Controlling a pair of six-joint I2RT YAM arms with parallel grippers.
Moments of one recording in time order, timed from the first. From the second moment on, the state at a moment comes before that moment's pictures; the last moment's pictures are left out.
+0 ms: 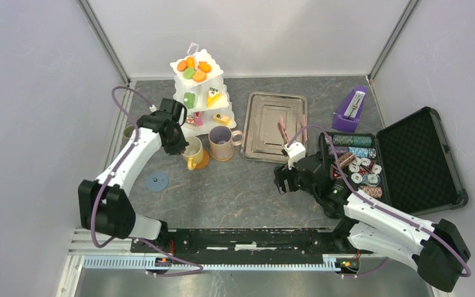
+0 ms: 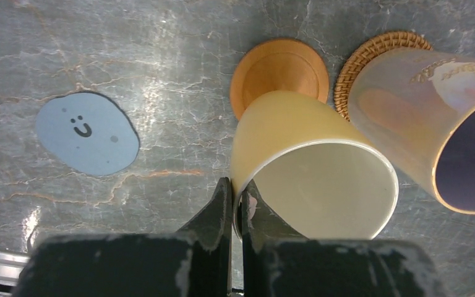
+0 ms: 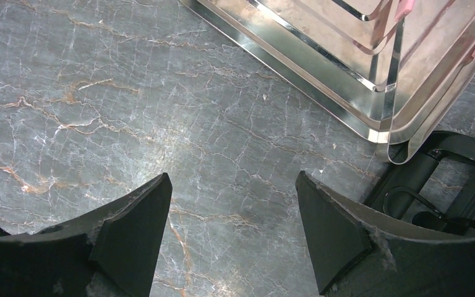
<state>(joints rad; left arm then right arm) -0.24 1.38 1.17 -0.93 -0.17 -0.60 0.80 0.91 0.48 -0.19 0.18 0.21</state>
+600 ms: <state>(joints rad) -0.29 1.51 1.18 -0.87 -0.21 -0.60 0.80 0.87 0.48 -0.21 0.21 0.22</state>
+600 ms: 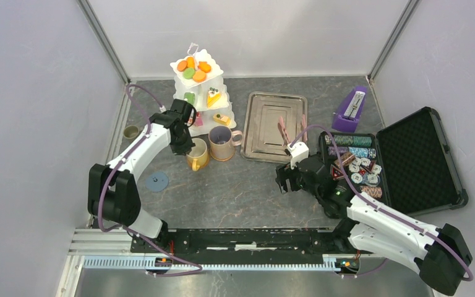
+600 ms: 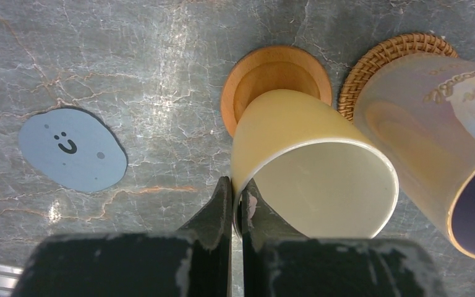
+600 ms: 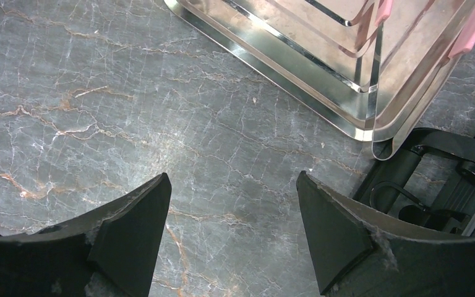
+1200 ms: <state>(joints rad) -0.28 1.54 1.18 -0.85 -0.25 -0.60 0.80 0.86 0.48 -0.21 0.22 0.22</state>
